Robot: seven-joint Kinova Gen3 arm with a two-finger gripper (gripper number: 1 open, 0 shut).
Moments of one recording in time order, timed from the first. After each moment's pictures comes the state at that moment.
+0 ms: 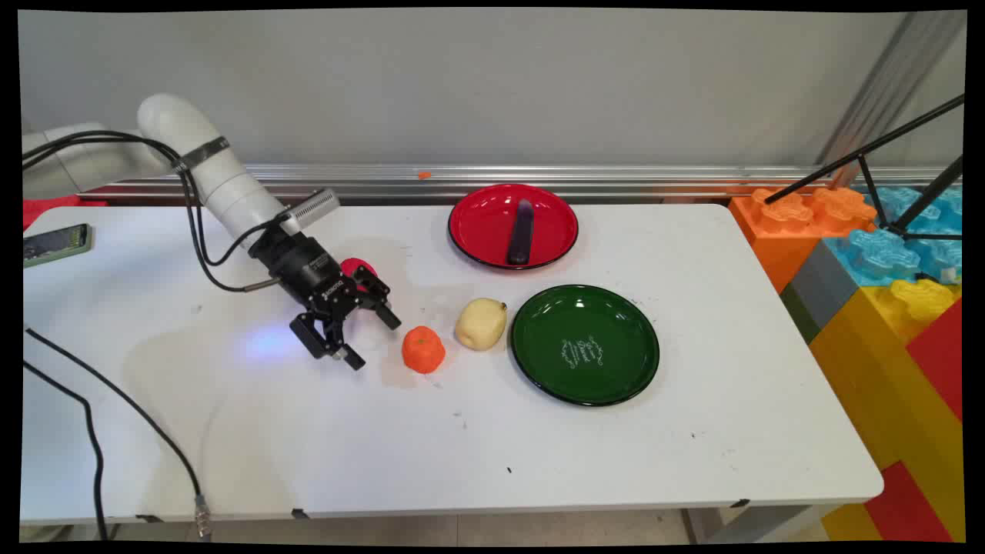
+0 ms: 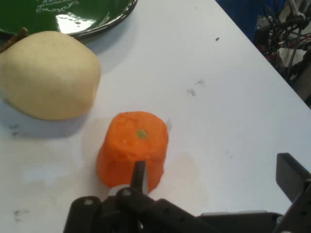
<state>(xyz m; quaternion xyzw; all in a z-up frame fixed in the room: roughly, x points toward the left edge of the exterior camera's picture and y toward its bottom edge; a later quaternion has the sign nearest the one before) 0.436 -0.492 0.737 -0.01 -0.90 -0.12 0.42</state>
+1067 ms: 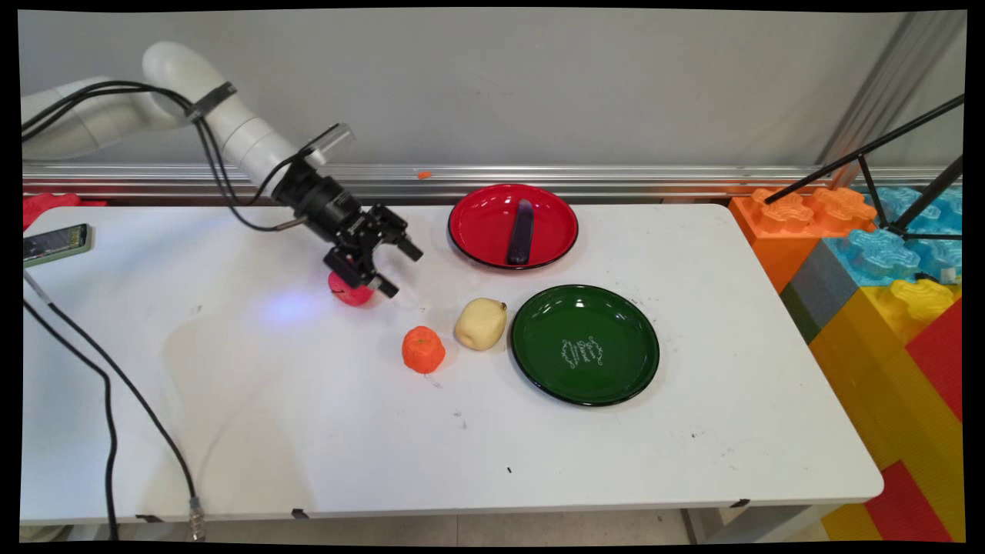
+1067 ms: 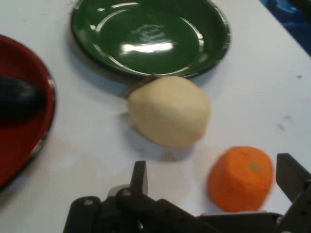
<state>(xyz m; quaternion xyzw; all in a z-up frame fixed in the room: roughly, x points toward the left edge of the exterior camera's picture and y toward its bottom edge) 0.440 -0.555 0.779 0.03 -0.90 -0.06 0.44</state>
